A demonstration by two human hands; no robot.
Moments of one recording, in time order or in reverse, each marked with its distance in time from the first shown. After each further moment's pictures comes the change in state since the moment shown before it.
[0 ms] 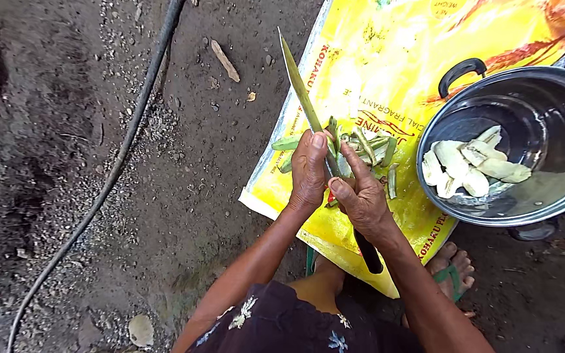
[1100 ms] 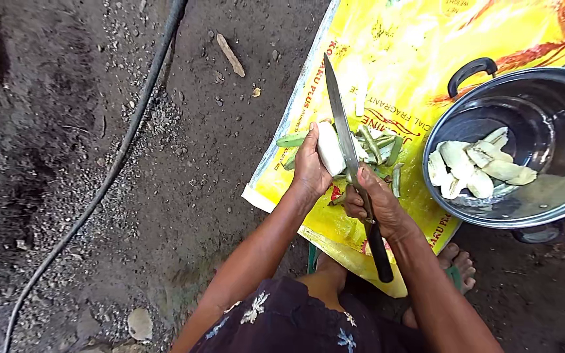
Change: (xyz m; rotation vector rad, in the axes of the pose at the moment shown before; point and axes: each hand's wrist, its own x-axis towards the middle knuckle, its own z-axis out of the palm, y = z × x) left_hand 0.024 -0.010 0.000 -0.473 0.225 -0.531; right_hand 0.005 0.025 -0.032 0.561 -0.195 0.356
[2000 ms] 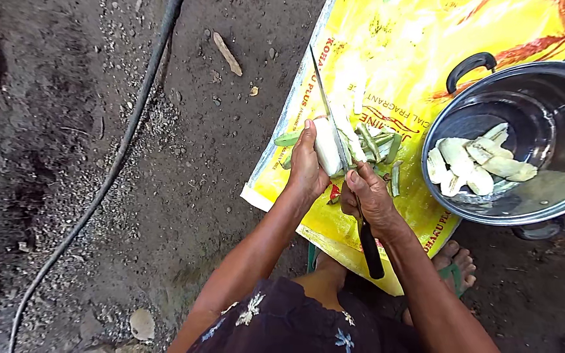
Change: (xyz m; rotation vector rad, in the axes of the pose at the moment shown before) left_hand -0.011 0.008 0.008 0.142 0.043 0.027; right_hand 0.001 0.007 0.019 -0.162 0.100 -0.156
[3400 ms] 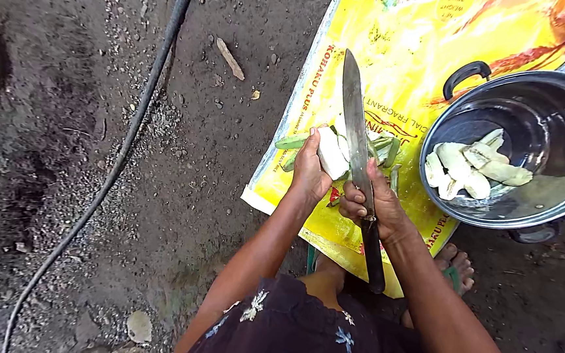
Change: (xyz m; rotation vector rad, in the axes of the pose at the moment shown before) left_hand 0.001 -0.003 0.001 -0.067 0.031 -0.087; right_hand 0.002 -0.005 -0.013 0.471 -0.167 0.208
